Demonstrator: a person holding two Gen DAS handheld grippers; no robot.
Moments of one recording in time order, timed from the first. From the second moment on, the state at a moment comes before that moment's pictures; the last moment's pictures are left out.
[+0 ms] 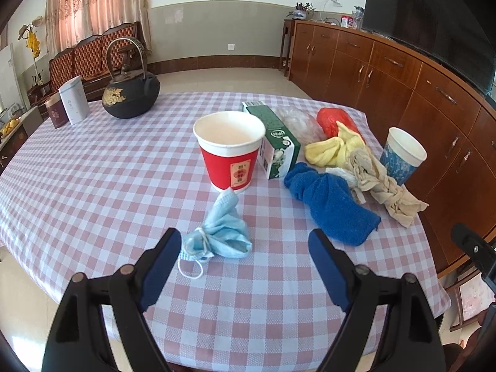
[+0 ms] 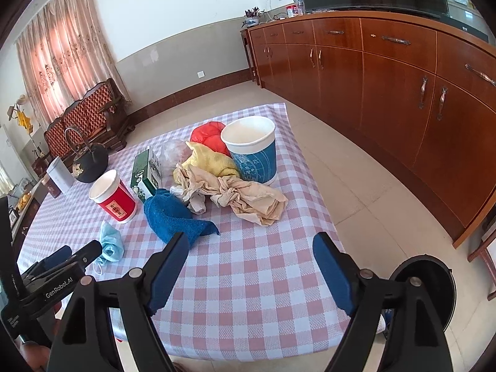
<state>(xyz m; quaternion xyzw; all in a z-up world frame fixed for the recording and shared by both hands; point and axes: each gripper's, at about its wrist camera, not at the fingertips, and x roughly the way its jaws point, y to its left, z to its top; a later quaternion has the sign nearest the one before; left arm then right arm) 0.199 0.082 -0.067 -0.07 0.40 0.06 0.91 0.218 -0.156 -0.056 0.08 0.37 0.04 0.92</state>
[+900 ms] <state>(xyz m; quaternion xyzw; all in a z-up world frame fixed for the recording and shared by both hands) 0.288 0.102 -0.093 -0.08 0.41 0.07 0.91 0.353 -0.150 -0.091 0.06 0.39 0.03 0.92</state>
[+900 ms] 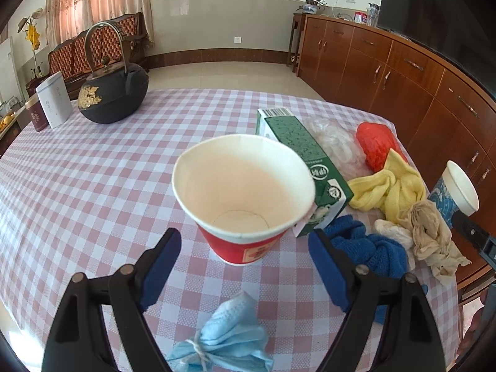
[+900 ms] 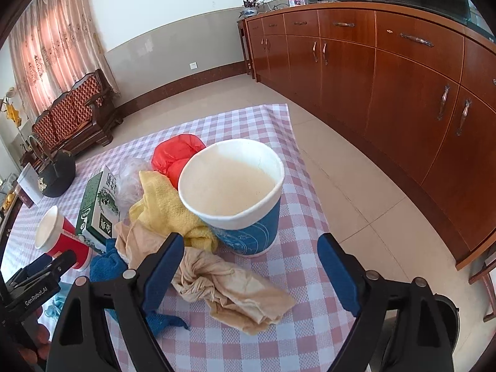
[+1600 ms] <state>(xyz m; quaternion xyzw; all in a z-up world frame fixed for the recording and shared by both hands) 0.315 0.118 -0.107 -0.11 0.40 0.07 0.91 0.402 -0.143 -0.107 0.05 0.38 0.02 0.92</state>
